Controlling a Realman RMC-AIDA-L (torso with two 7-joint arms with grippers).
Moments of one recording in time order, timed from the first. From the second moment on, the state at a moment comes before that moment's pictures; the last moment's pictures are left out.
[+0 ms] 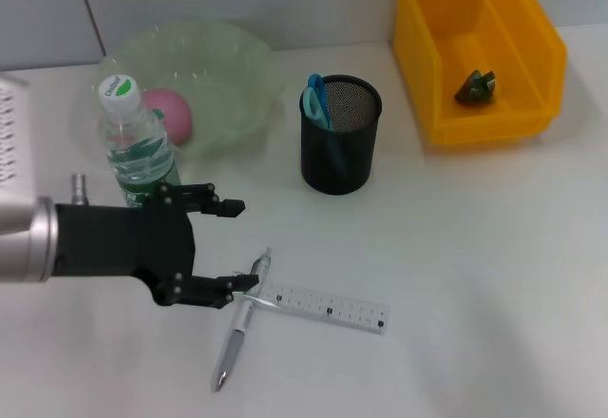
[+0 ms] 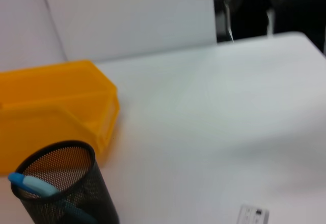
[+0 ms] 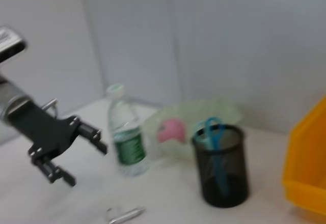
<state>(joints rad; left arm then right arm) -0.36 -2.07 1.26 1.17 1.90 1.48 -1.34 0.06 2.07 -0.35 -1.37 -1.88 -2.03 1.65</state>
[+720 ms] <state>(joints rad) -0.58 -2.08 1.65 1.45 2.48 1.44 -1.66 0.11 2.02 -0.23 -1.09 -1.98 -2.05 1.51</state>
